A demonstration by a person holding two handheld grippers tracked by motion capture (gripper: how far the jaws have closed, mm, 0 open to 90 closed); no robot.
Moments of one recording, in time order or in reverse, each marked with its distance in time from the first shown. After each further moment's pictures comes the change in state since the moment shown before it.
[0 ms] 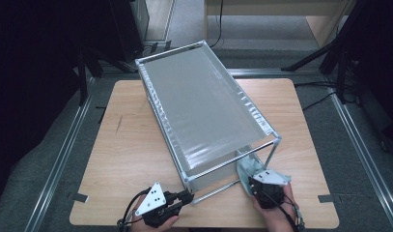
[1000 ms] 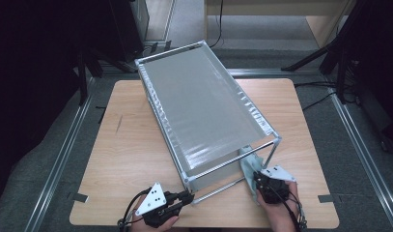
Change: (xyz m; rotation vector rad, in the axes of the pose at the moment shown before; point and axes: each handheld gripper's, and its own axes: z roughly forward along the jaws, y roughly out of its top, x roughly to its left) left arm 0.001 -0.001 0.000 0.002 -0.007 0.000; right arm -0.023 0.001 0.003 -0.028 -0.051 0.108
